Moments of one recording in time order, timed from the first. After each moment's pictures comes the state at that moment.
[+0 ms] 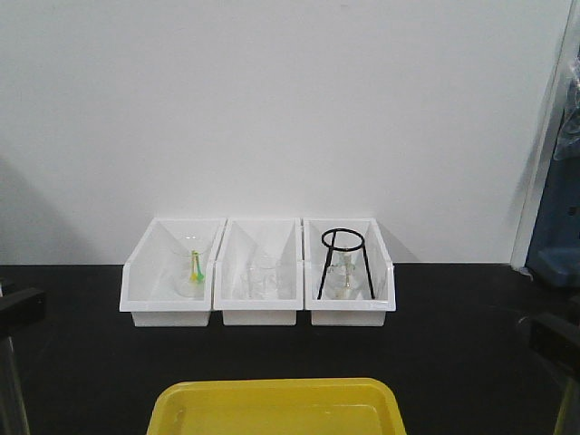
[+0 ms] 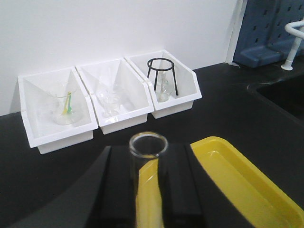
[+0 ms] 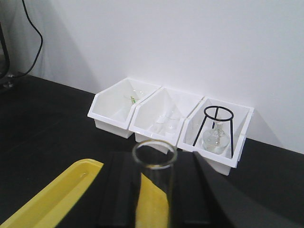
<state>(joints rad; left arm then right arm) -0.34 0.79 -0.90 -0.25 0.49 0.13 0.56 0.65 -0.80 -0.17 0.38 0.14</state>
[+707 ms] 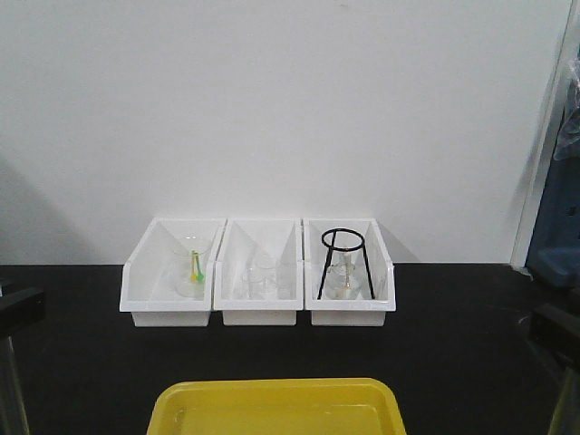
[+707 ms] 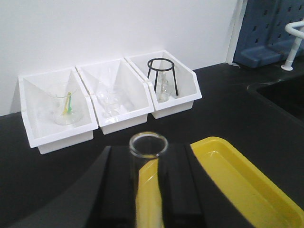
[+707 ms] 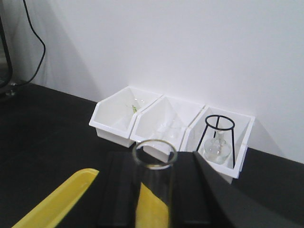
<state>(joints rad) -0.34 0.79 -0.90 -0.25 0.49 0.13 0.56 0.65 -0.80 -0.17 0.34 0.14</state>
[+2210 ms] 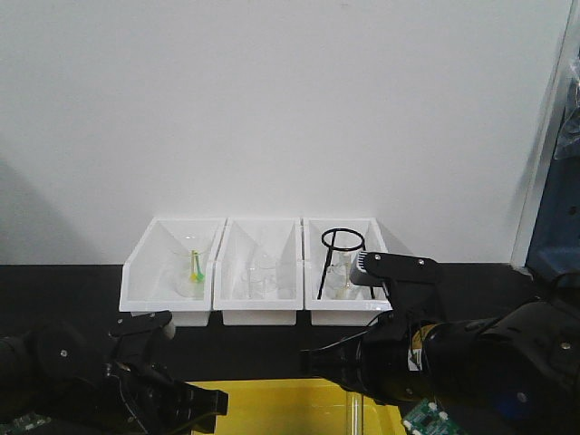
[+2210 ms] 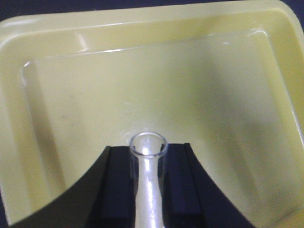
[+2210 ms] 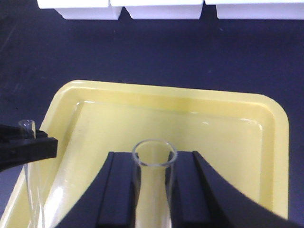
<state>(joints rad) -0.34 1.71 -1.06 -0.68 0.49 0.25 0.56 1.49 -1.08 -0.06 0.38 0.45</state>
